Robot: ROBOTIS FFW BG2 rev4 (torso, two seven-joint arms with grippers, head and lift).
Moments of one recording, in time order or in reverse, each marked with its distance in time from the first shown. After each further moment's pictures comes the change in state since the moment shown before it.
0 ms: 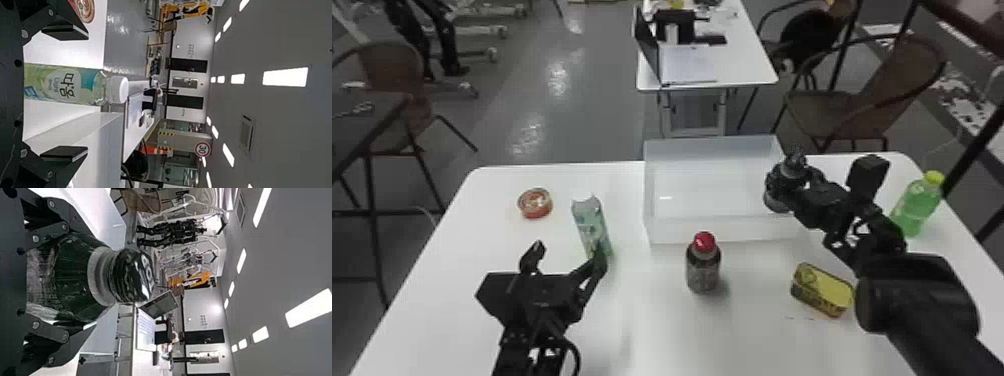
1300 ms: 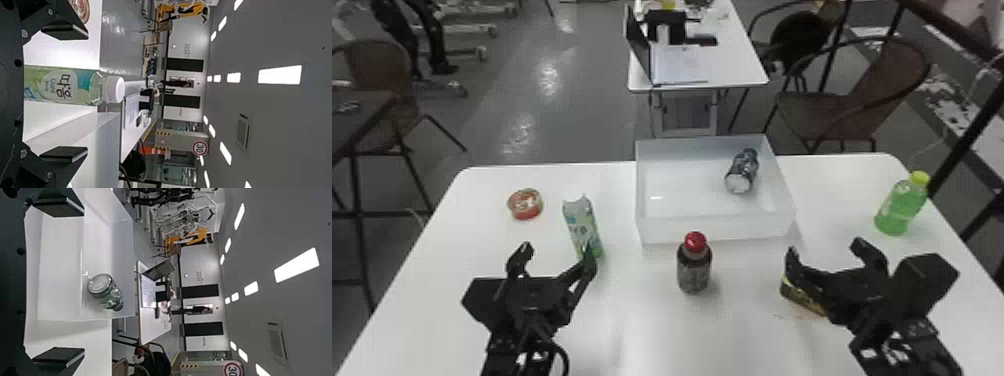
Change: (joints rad) left arm 0.009 0.000 0.003 -0.002 -0.016 -0.025 -0.001; right arm 0.796 -0.047 -0.057 -1.110 0.056 0.301 -0.382
